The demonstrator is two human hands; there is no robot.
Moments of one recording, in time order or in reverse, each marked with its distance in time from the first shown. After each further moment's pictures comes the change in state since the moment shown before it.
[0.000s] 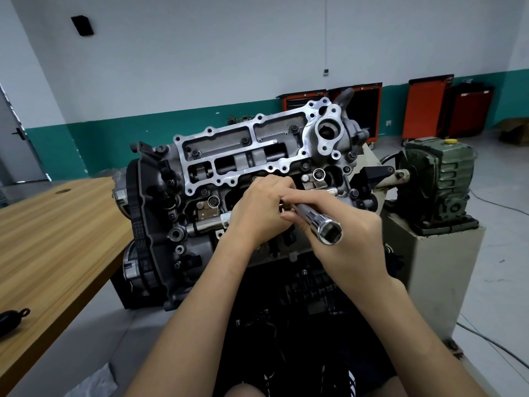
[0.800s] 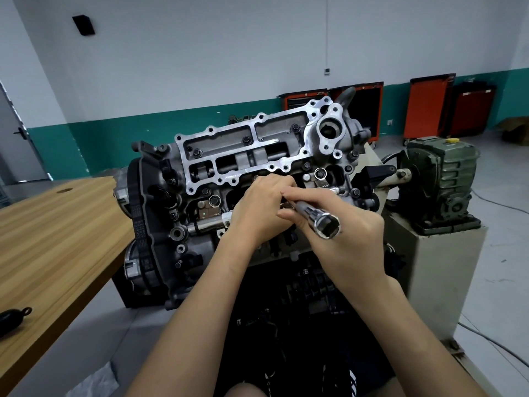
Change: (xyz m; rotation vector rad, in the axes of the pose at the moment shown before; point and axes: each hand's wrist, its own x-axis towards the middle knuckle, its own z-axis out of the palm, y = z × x) left_hand -0.002 0.004 -0.005 -0.011 -0.005 0.013; right_hand 0.000 0.001 0.004 -0.041 0.080 -0.006
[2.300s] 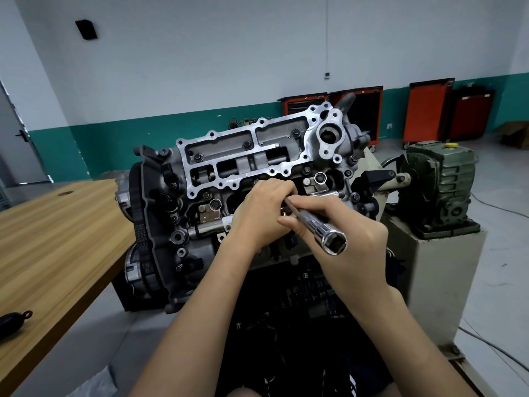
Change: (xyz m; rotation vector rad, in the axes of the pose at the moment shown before) left_hand 0.002 -0.004 0.004 0.000 0.023 0.008; right_hand -0.002 -0.004 -0.002 0.026 0.036 0.042
